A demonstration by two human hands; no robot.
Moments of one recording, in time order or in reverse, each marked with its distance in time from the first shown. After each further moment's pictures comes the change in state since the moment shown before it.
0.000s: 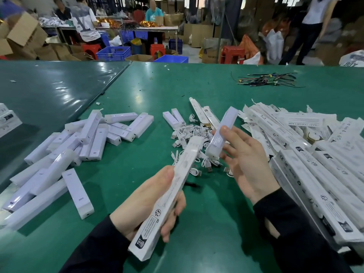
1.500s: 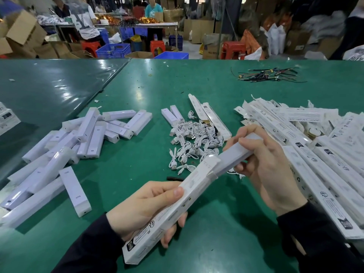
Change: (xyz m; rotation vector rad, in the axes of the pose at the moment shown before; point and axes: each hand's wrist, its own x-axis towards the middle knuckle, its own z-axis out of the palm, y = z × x) left_hand -0.003 -0.004 -0.003 0.116 -0.127 -0.023; right_hand -0.019 -0.011 -0.034 -0.224 -0.236 -0.154
